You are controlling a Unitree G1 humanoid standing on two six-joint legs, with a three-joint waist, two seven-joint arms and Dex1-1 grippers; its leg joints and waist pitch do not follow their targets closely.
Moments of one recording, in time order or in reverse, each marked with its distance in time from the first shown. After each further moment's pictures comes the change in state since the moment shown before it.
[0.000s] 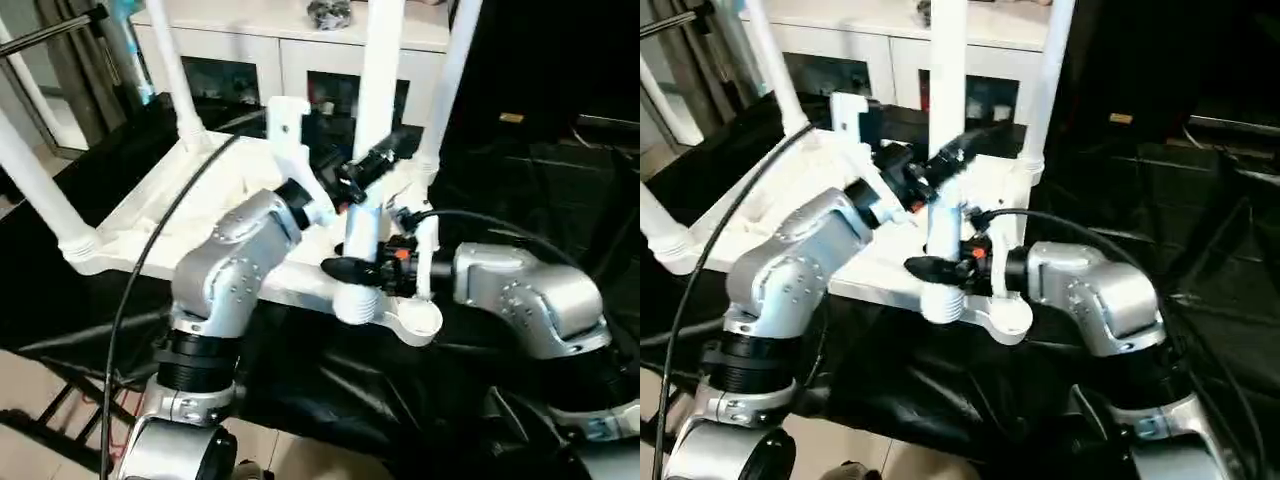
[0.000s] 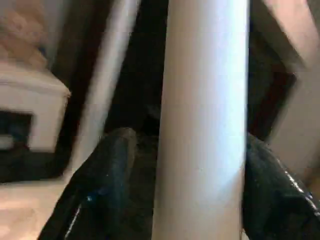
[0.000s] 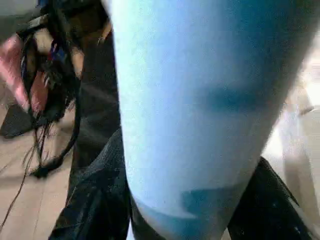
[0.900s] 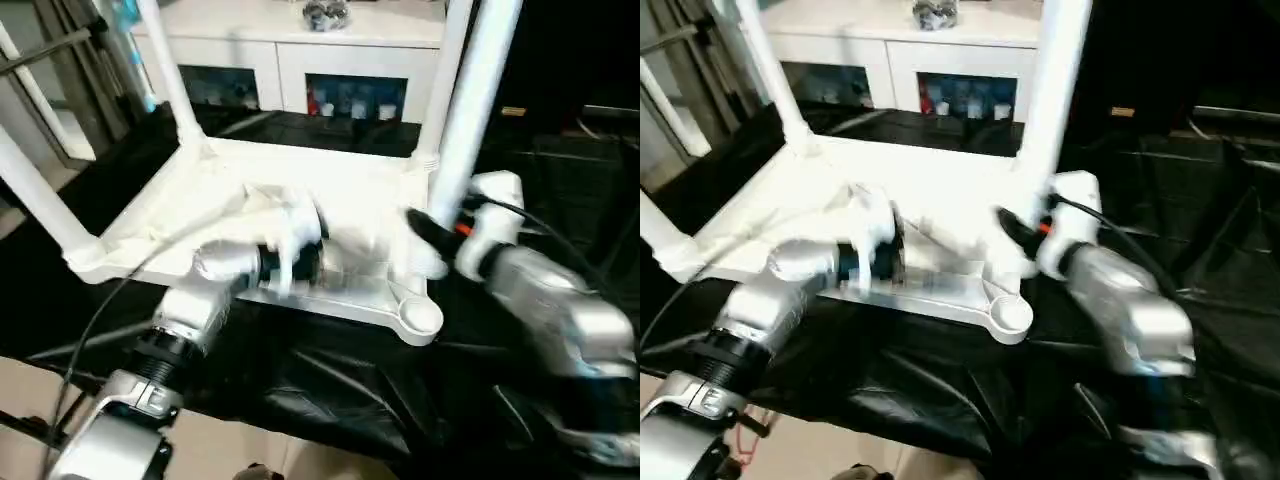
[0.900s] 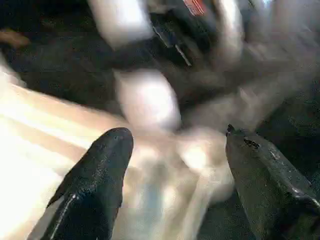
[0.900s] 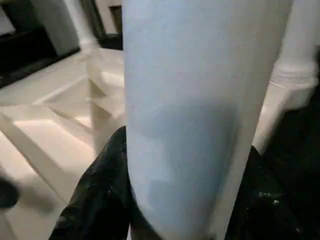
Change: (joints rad) left arm 0.032 0.353 -0.375 0.483 0.319 -0.401 -0.781; right arm 0.143 -0.027 -0.234 0.067 -0.136 -0.267 -0.294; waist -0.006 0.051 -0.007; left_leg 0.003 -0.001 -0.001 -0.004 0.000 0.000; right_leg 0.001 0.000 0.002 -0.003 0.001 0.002
